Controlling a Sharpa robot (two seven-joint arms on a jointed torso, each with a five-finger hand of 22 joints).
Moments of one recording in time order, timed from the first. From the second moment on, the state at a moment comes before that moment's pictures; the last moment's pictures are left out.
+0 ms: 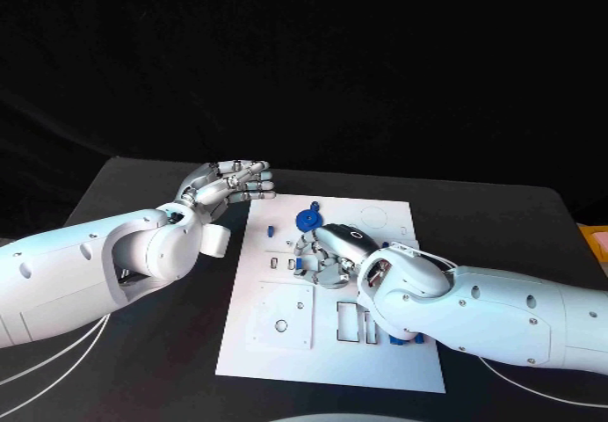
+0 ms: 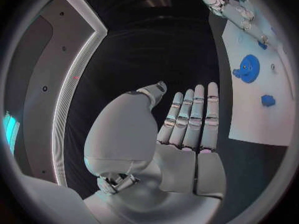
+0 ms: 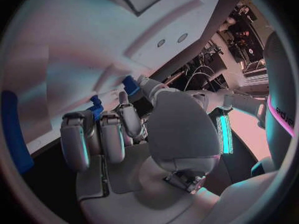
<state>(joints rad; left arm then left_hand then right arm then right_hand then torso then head) 1.21 -0.93 -0.04 1.60 0.05 -0.29 0.42 1.36 -0.14 0.47 0.17 0.05 0.82 0.21 0.26 0.18 0.99 0.20 0.08 0.07 0.94 0.15 0.29 0.20 0.17 0.84 0.26 0.36 0.15 1.16 -0.63 -0.17 1.64 -1.48 -0.49 -0.27 1.25 -0.20 0.44 0.16 0.06 0.80 0.17 0.35 0.33 1.32 0.09 1.37 1.26 1.47 0.01 1.56 1.31 0.01 1.46 0.11 1.54 1.31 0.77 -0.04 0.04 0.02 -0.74</state>
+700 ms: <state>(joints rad) 1.21 -0.93 -0.04 1.55 -0.20 -0.24 0.25 1.28 -0.18 0.42 0.23 0.05 0.95 0.17 0.31 0.23 1.24 0.09 0.14 0.11 1.34 0.02 0.63 0.43 0.17 1.14 0.12 0.65 0.28 1.24 -0.81 -0.16 1.74 -1.19 -0.51 -0.04 1.38 -0.14 0.35 0.21 0.11 0.80 0.18 0.31 0.31 1.29 0.10 1.36 1.24 1.47 0.03 1.54 1.31 0.01 1.46 0.13 1.46 1.31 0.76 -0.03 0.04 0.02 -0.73</state>
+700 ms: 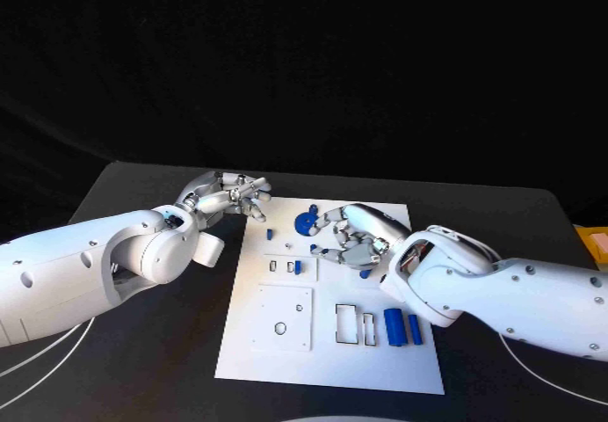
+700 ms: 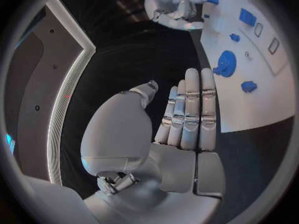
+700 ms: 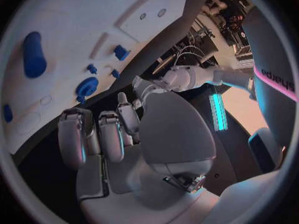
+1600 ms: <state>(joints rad) 1.32 -0.70 -0.06 1.48 -0.95 0.10 -0.42 1.12 -0.11 0.31 0.29 0.06 0.87 0.09 0.64 0.51 1.31 0.01 1.12 1.00 1.46 -0.05 1.30 1.17 0.09 1.35 0.06 1.43 1.23 1.34 -0.96 -0.16 1.66 -0.76 -0.41 0.08 1.38 -0.14 0.35 0.20 0.13 0.81 0.18 0.31 0.31 1.29 0.10 1.36 1.24 1.47 0.03 1.54 1.31 0.01 1.46 0.13 1.46 1.31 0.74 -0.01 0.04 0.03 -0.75</state>
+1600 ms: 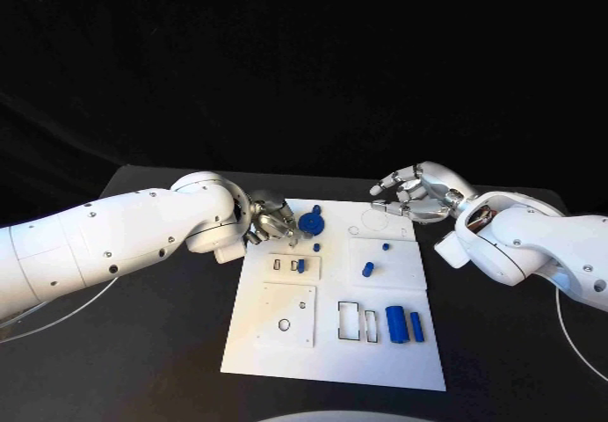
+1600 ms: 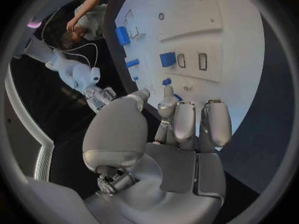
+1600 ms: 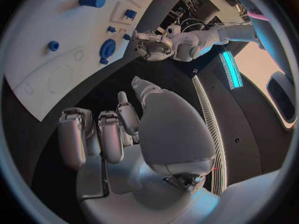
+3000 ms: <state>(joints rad) 1.33 -0.63 -0.08 1.46 -1.08 0.30 -0.51 1.08 -0.09 0.28 0.30 0.06 0.85 0.07 0.71 0.58 1.30 0.00 1.14 1.01 1.47 -0.05 1.30 1.17 0.09 1.36 0.06 1.43 1.23 1.34 -0.95 -0.16 1.63 -0.78 -0.42 0.01 1.37 -0.16 0.34 0.21 0.15 0.81 0.18 0.31 0.31 1.29 0.10 1.36 1.24 1.47 0.02 1.54 1.31 0.03 1.46 0.13 1.45 1.31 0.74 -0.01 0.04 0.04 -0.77</state>
